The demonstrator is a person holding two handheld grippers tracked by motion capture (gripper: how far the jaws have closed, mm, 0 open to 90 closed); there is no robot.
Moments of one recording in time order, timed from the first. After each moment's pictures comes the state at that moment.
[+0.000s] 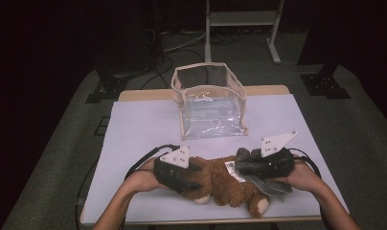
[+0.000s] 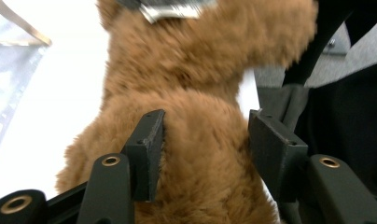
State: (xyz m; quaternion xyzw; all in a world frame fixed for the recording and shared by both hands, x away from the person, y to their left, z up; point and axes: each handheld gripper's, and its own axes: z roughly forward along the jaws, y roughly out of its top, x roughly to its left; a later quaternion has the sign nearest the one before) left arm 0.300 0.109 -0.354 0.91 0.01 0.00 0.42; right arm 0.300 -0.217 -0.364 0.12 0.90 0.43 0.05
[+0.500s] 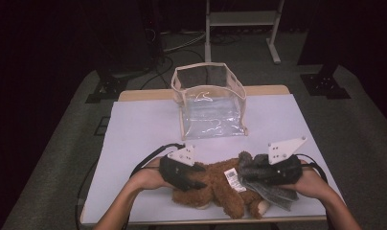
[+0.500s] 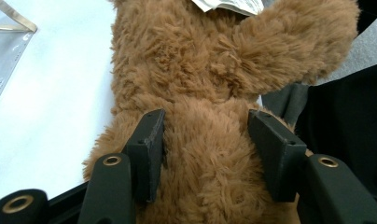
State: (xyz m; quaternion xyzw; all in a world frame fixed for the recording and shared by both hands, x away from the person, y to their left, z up) left arm 0.304 0.098 -0.369 0.92 0.03 -0.02 0.40; right arm 0.282 -0.225 -0.350 0.10 0.89 0.44 0.05
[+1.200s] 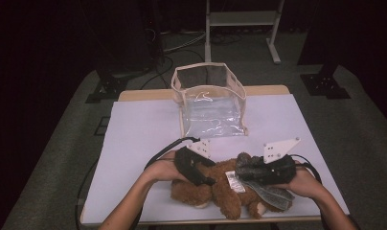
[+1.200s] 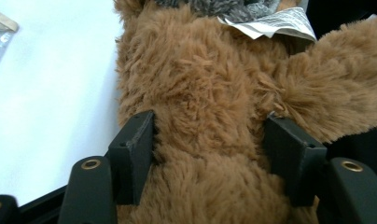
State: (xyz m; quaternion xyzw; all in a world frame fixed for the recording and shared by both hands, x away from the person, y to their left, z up) left arm 0.330 0.059 -0.376 0.92 0.03 -0.05 0.38; right arm 0.288 -0.219 -0.370 0.12 0.89 0.44 0.04
